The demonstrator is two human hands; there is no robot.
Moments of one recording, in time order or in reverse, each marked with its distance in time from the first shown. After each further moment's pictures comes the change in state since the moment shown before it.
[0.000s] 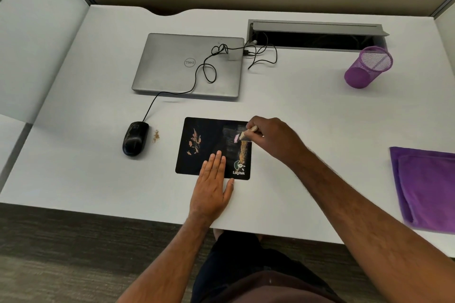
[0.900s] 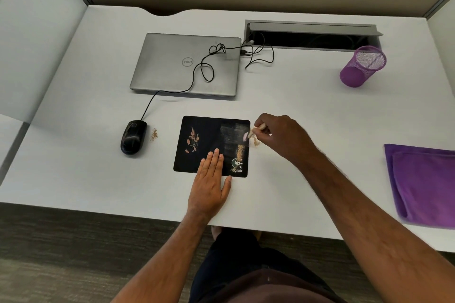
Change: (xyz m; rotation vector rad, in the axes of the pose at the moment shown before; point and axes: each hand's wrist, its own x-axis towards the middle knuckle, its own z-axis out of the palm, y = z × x) left_hand -0.001 0.001 -0.002 -0.018 0.001 0.012; right_hand -0.017 0.010 -0.015 -0.069 0.097 0.003
